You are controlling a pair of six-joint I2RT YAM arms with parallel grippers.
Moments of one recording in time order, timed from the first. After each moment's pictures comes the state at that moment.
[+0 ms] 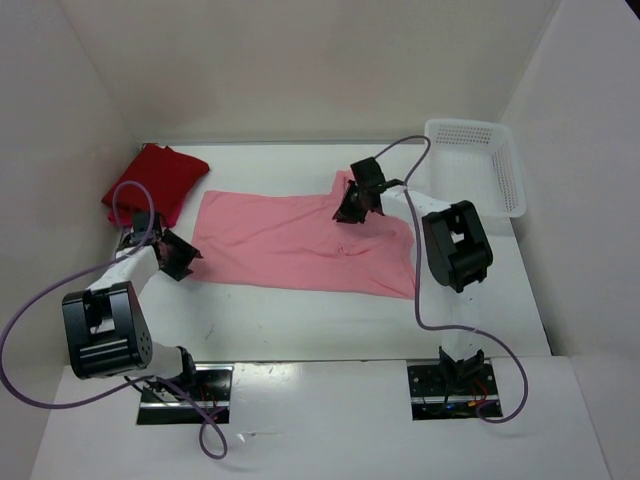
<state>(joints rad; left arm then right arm) 0.28 1.41 0.73 -0.37 0.12 -0.78 0.41 2.05 1.45 -0.31 -0.14 0.82</state>
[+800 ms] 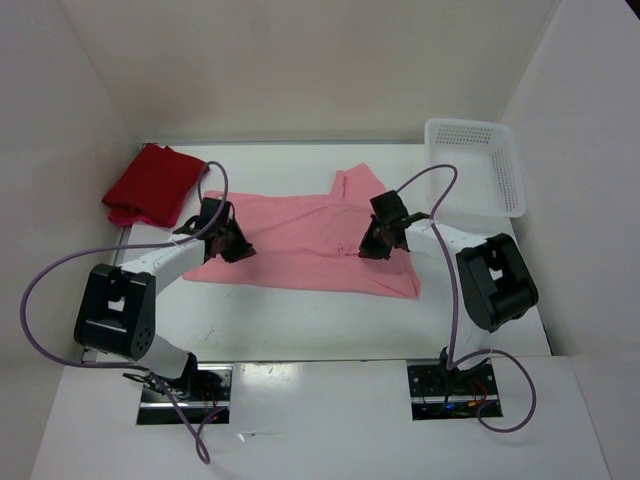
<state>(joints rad) -0.22 1.51 0.86 -0.26 0.11 -0.74 0.42 1.67 0.98 -0.33 -0.06 0.83</state>
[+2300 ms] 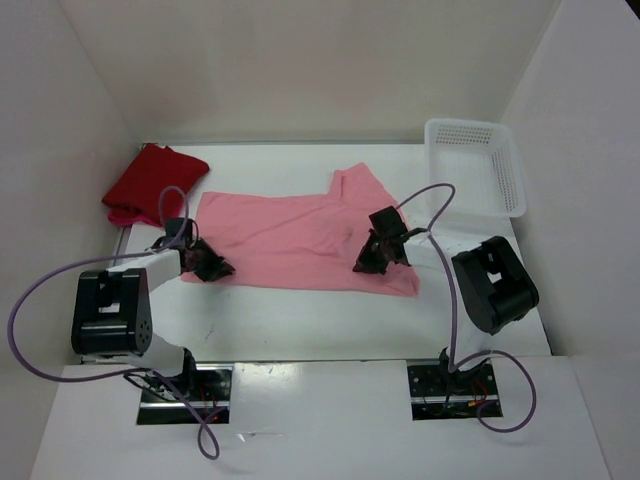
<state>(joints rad) 0.04 1.52 0.68 -0.22 0.26 -0.79 0.45 1.69 0.86 -0.23 -0.12 0.92</state>
